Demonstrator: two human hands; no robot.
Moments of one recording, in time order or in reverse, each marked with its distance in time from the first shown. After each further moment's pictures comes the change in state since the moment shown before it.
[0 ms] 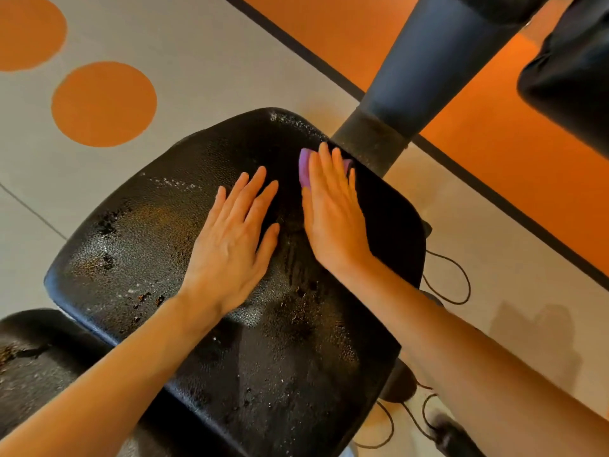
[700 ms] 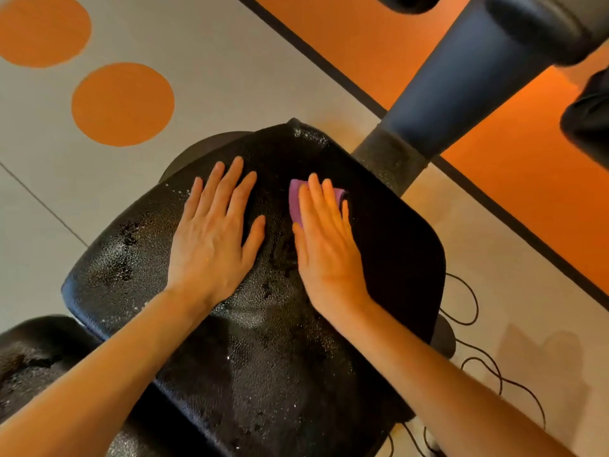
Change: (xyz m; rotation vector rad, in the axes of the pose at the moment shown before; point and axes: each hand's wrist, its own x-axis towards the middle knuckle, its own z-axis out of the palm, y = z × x) left_hand 0.008 -0.034 -0.014 0.149 0.076 -0.146; right_hand -0.023 -0.034 0.004 0.053 -0.074 -0.100
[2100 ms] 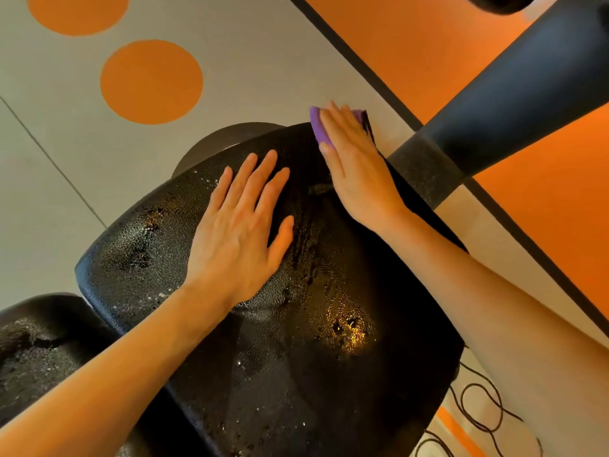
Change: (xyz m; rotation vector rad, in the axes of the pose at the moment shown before) left_hand 0.002 -0.001 0.003 0.012 0.008 -0.006; right_hand 0.119 0.025 -0.010 0.079 -0.056 -0.222
